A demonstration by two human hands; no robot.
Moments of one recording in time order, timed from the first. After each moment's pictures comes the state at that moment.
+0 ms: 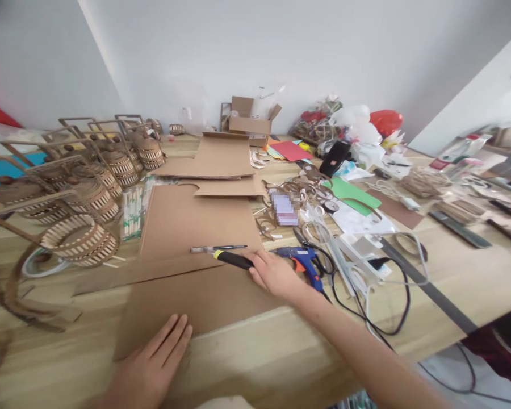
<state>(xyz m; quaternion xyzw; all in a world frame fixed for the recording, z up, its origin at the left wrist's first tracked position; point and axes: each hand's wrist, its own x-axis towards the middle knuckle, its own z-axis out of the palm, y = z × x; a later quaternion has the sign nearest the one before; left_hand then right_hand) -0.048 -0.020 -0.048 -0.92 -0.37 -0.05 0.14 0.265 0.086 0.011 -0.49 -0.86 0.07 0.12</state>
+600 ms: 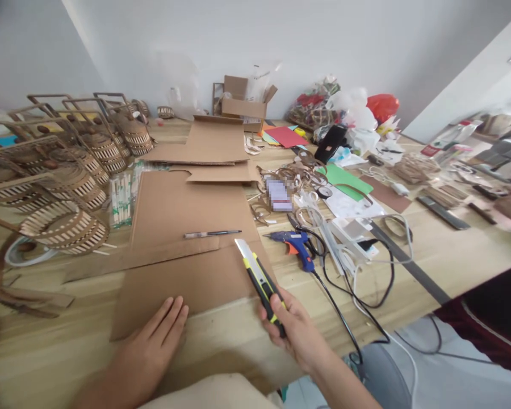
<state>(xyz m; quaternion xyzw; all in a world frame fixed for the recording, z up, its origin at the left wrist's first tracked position) -0.039 -0.024 -0.036 -0.91 -0.38 -0.02 0.14 0.250 -0.031 0.005 -0.53 -0.26 0.67 0.45</state>
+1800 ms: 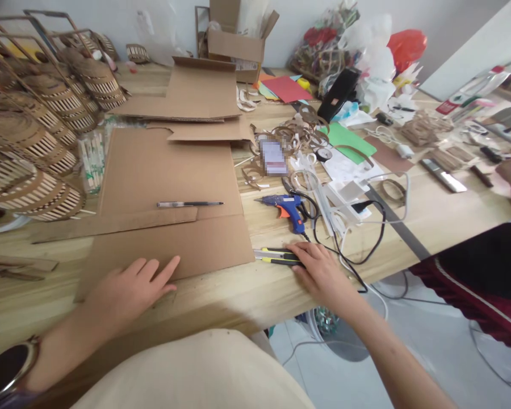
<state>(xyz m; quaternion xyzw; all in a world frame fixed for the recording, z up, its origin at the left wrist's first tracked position) -0.041 0.010 0.013 -0.93 -0.30 0.02 0.21 0.360 -0.047 -0.002 -0.62 -0.78 0.10 0.08</state>
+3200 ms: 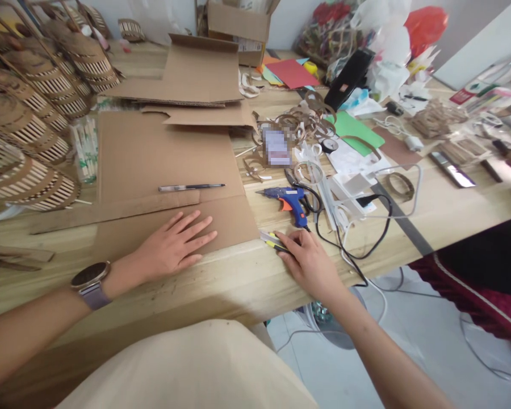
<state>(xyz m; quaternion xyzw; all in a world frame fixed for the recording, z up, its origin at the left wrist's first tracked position) -0.005 0.071 -0.030 -0.97 -0.25 -0.04 -0.04 0.337 -0.034 -0.012 -0.62 -0.77 0.08 0.12</state>
